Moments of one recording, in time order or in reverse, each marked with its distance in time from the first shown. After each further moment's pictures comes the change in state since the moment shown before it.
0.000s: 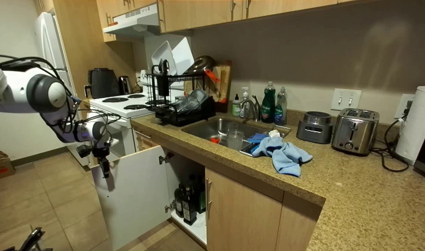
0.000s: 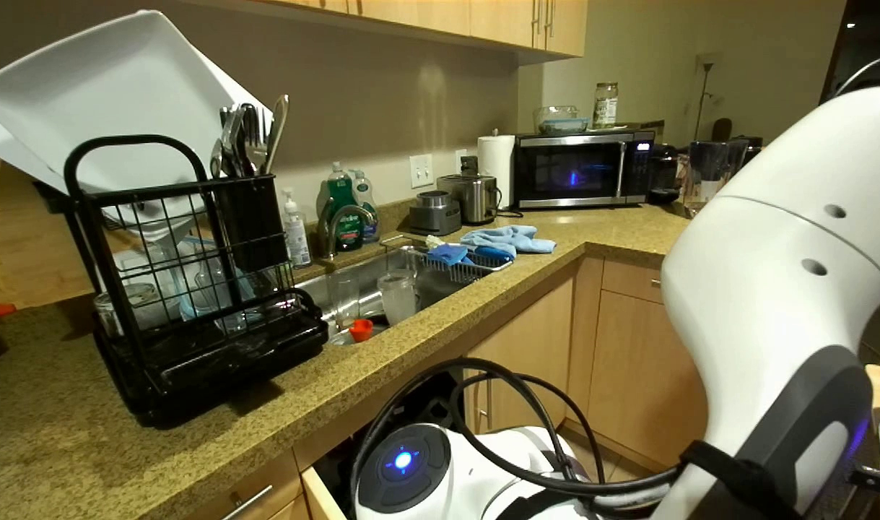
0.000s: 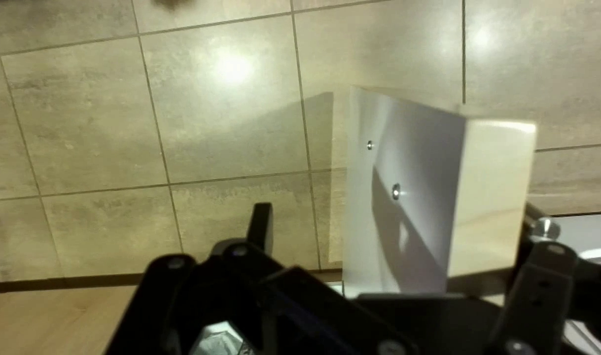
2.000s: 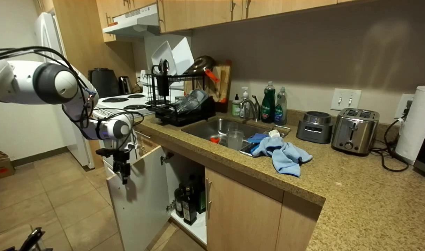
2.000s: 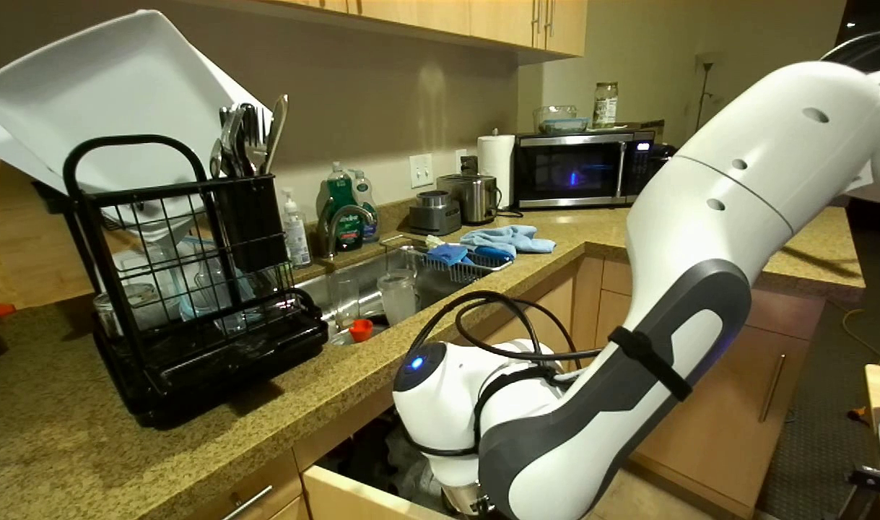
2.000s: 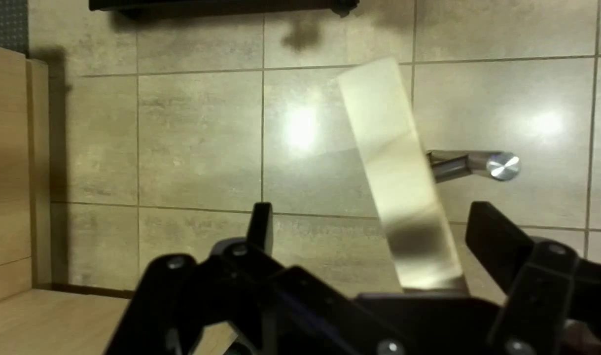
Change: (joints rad) arm -0.145 -0.080 -0.055 -0.121 0.046 -0.206 -0.301
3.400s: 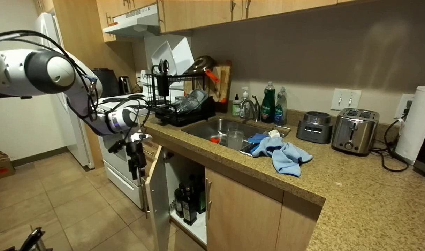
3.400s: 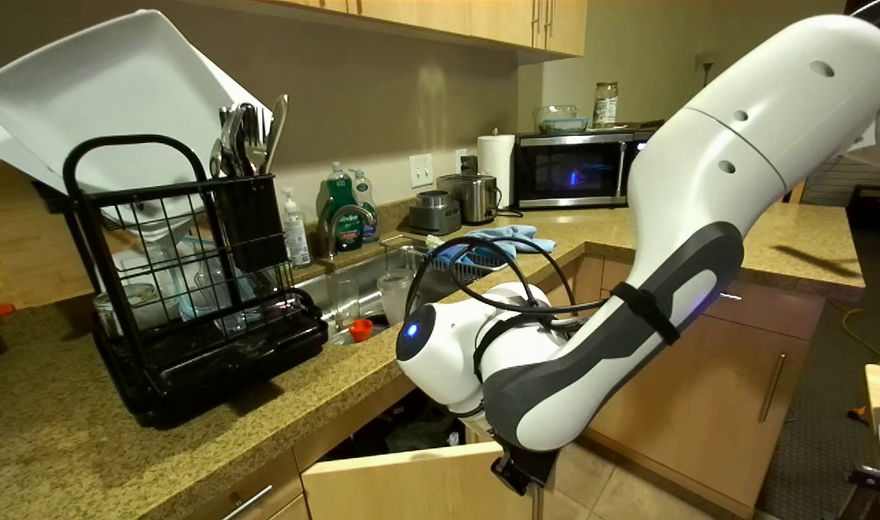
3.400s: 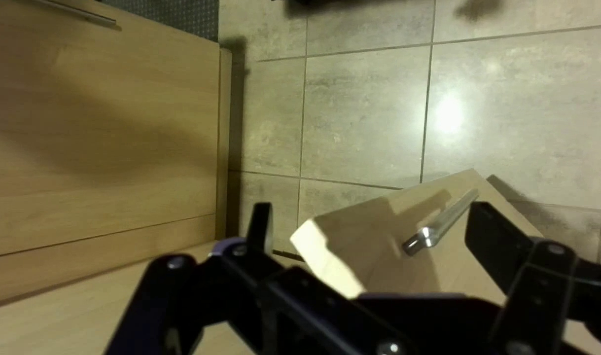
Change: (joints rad) arm -0.011 -0.082 -0.092 -0.018 -0.246 -0.251 0.053
